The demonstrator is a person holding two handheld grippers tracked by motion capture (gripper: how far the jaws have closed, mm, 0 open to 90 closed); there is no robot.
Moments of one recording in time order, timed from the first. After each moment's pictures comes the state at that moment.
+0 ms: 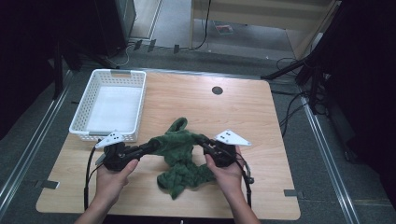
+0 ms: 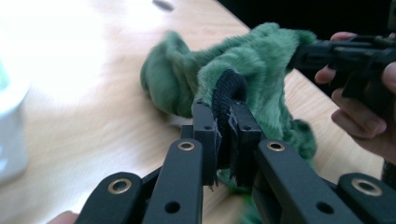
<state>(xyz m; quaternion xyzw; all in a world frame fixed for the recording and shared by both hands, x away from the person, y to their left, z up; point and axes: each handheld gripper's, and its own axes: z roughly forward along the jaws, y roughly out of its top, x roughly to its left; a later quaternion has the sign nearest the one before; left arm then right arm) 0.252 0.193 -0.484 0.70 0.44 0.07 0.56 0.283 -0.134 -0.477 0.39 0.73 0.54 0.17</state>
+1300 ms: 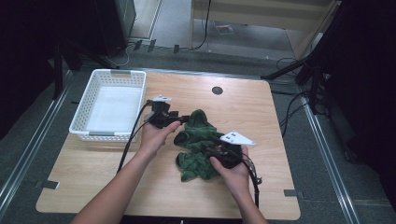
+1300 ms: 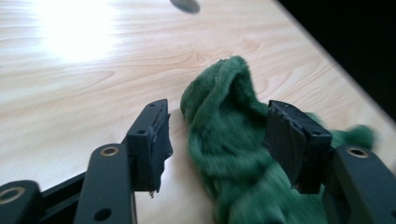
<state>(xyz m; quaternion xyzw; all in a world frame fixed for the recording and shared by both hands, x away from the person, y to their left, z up) 0.410 0.089 -0.498 0.75 0.49 0.06 0.44 0.291 -0.140 -0.503 0.42 0.76 0.48 0.15</state>
